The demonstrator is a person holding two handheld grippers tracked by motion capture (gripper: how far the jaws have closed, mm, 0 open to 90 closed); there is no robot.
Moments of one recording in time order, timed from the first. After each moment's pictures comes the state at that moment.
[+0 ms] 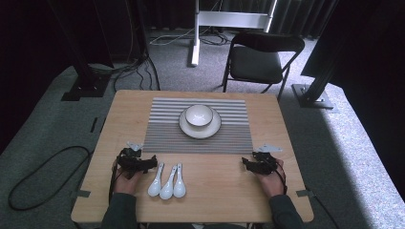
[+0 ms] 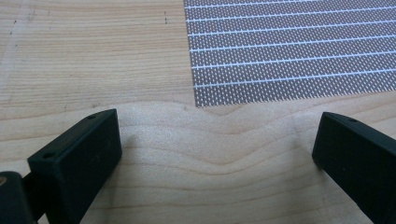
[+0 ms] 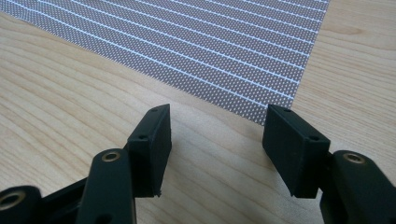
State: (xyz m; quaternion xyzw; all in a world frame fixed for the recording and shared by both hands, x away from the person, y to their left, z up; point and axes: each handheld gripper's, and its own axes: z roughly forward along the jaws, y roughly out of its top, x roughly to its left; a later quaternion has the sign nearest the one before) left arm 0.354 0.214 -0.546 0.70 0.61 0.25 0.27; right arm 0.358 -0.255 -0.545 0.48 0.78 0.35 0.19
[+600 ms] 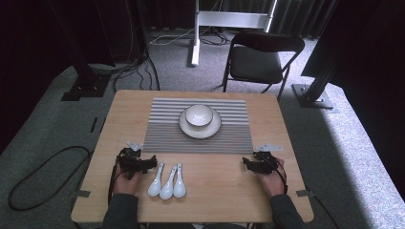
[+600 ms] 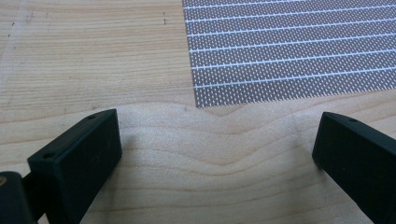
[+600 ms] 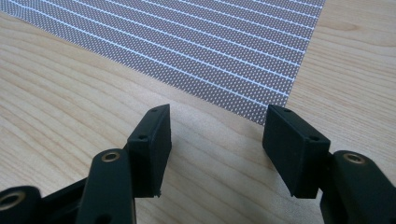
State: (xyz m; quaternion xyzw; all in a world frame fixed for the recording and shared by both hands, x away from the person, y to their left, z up) left arm 0.354 0.215 -0.546 0.70 0.61 0.25 0.27; right arm 0.360 -0.257 -0.543 0.49 0.78 0.35 0.18
